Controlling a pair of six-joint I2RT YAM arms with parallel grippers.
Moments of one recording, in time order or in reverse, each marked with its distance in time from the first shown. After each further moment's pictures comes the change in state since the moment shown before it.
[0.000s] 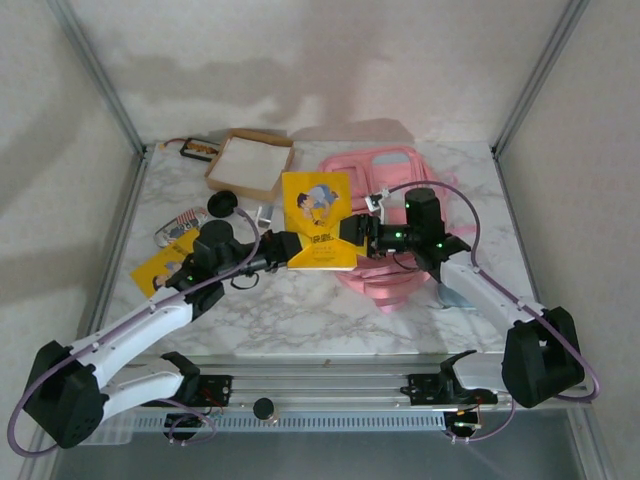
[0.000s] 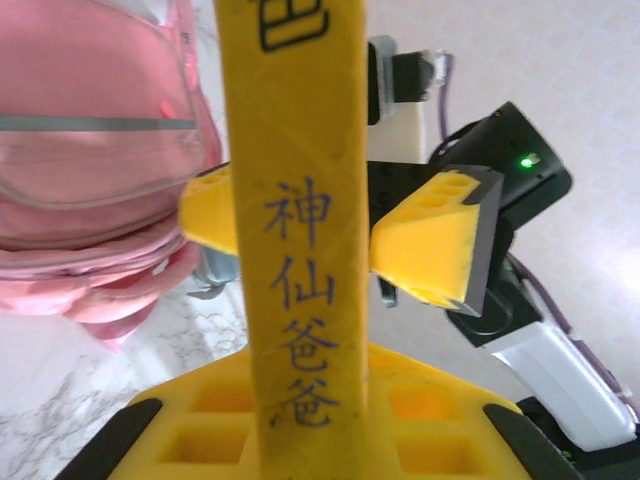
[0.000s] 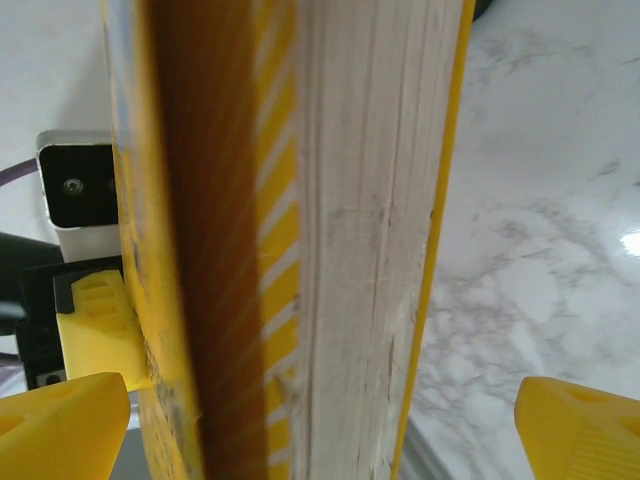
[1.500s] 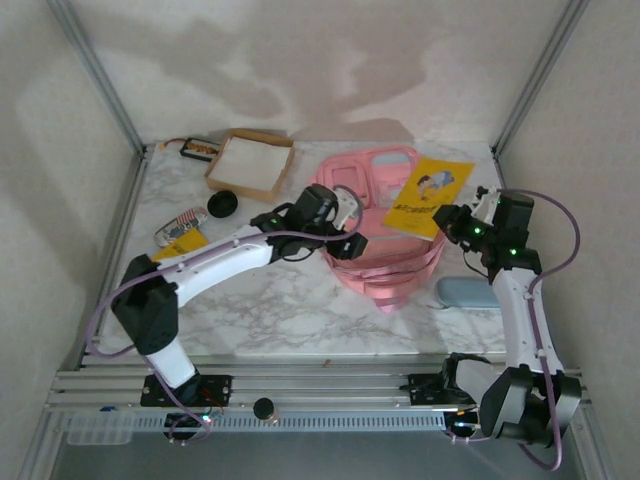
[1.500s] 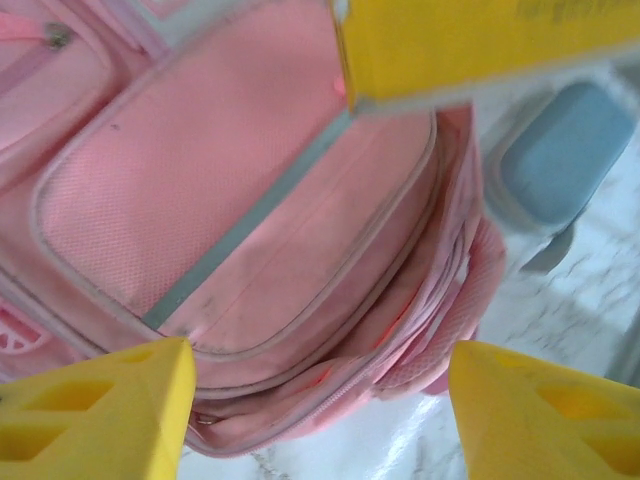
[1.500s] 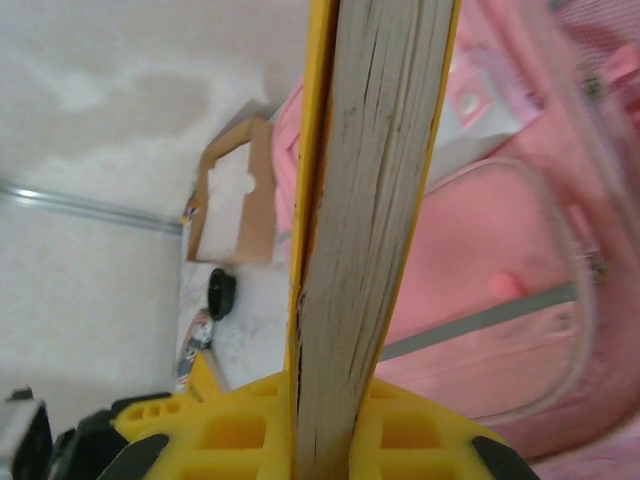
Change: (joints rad) left arm -0.253 0.641 0.710 -0.662 -0.425 1.012; right arm -0.598 -0.229 0.042 -0.422 0.283 -0.196
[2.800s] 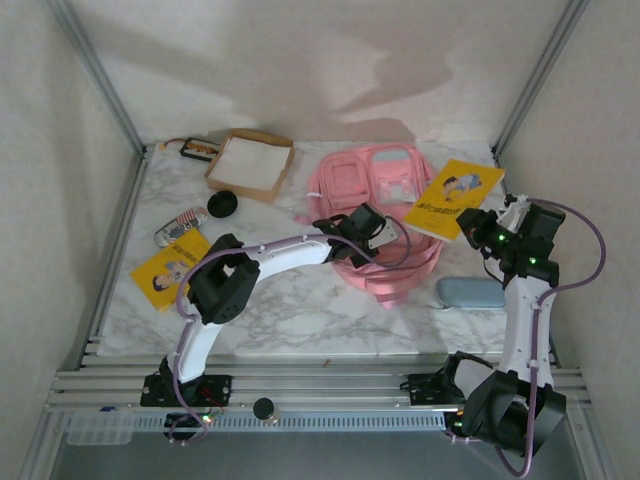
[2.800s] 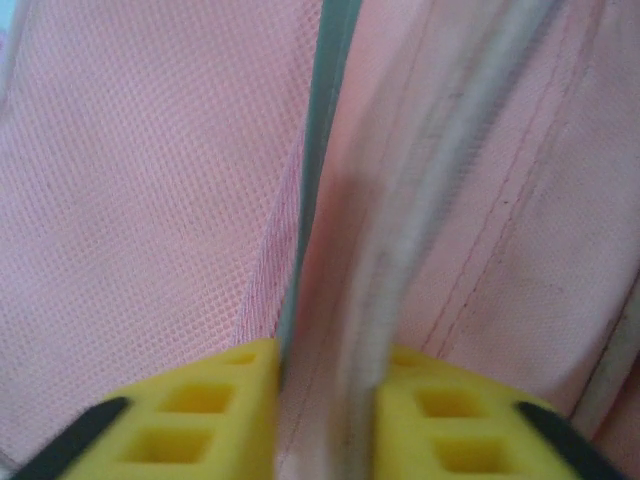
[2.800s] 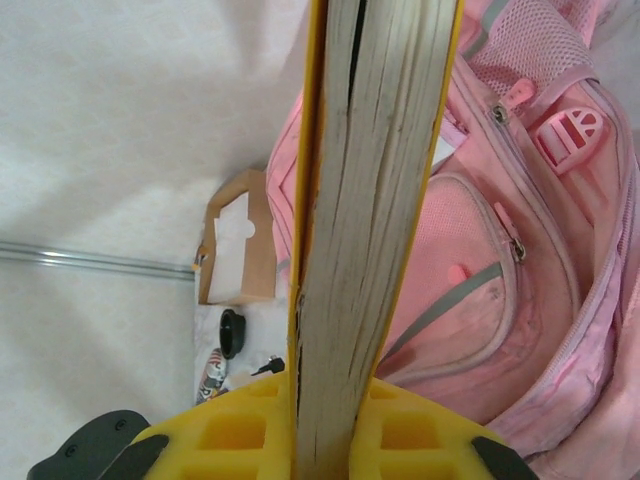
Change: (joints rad) left arm -0.072 0.426 0.286 -0.027 -0.282 0.470; right arm -0.186 -0.048 0.001 -0.061 -0.111 -0.006
